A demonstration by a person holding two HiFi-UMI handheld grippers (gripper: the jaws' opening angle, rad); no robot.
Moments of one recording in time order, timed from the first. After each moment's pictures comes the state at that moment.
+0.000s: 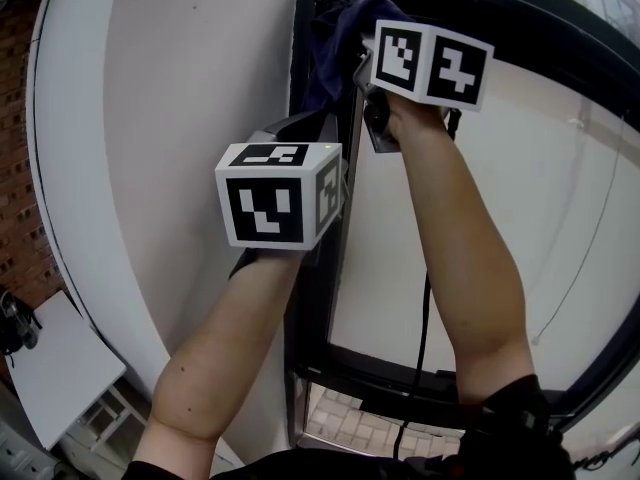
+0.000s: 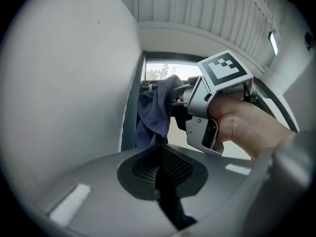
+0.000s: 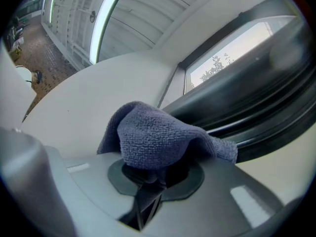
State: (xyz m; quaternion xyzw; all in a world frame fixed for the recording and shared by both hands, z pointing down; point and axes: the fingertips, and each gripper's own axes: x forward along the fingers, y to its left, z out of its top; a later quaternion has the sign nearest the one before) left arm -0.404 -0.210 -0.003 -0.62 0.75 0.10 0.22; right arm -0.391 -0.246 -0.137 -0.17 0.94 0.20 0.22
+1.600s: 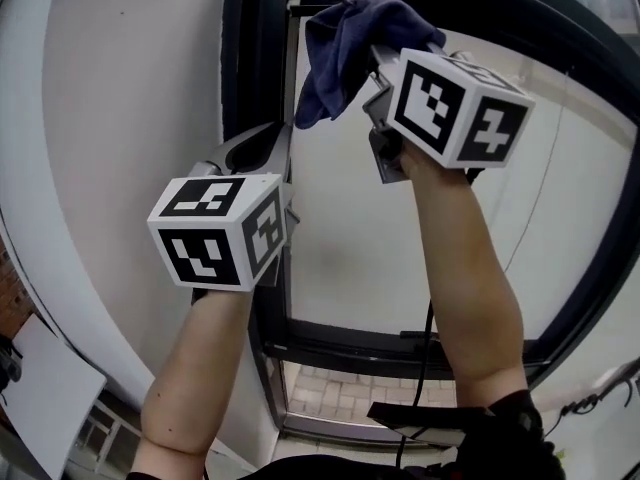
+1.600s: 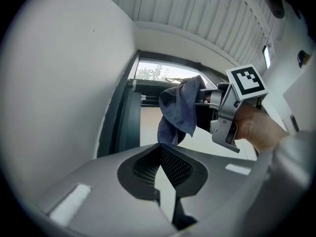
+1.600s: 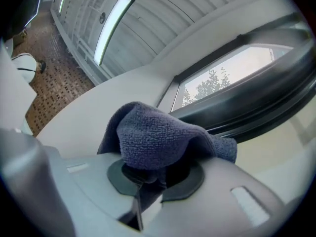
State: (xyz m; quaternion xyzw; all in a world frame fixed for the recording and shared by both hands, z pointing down) left arm -0.358 -0.196 0.030 -0.67 0.70 0.10 0.21; right arm -0.277 -0.226 -0.100 -0.22 0.92 0.23 0.25
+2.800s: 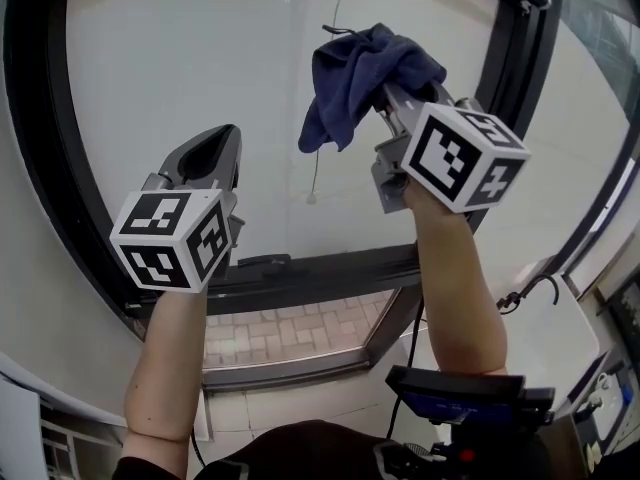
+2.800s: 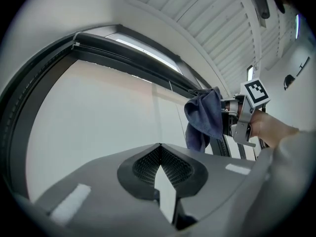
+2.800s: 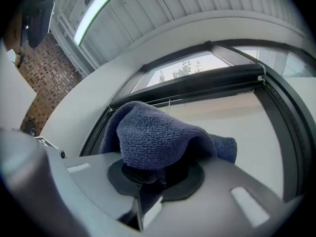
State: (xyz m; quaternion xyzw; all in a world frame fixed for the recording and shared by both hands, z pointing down) left arm -0.095 -0.294 0.138 -0.80 0.57 0.09 0.15; right arm 0.060 -0.309 0.038 -0.40 0.89 0.17 0.16
